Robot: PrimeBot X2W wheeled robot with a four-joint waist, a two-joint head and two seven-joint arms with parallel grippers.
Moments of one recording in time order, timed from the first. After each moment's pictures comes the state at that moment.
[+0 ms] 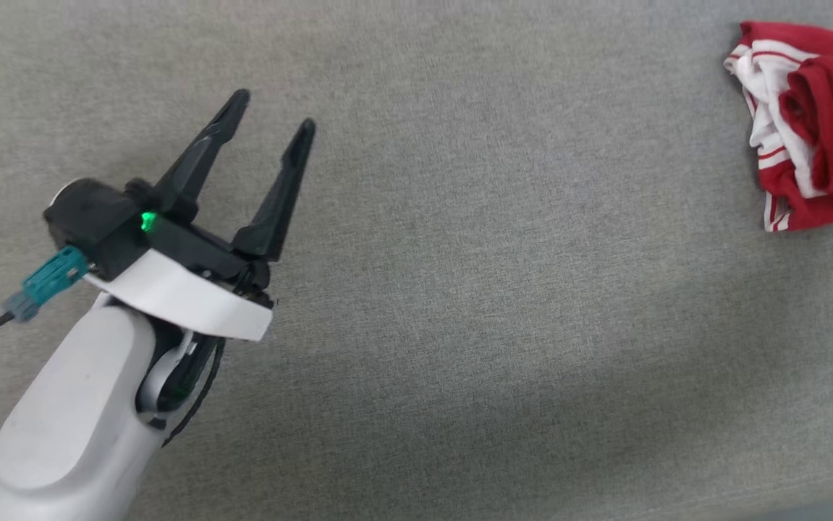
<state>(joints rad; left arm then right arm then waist) -0.57 0.46 -0.48 0.09 -0.61 -0.13 -0.26 -1.08 -0.50 -0.02 1.06 0.18 0.13 -0.01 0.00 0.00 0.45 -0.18</state>
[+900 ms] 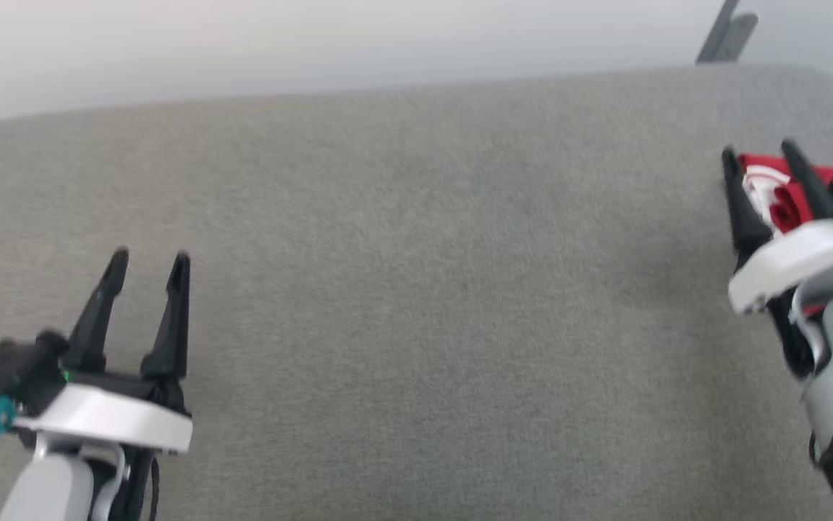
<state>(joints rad) -0.17 0.36 -0.13 0.10 -0.50 -0.13 -0.26 -0.64 -0.32 0.14 0.72 0.36 0.13 -0.25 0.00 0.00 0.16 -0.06</state>
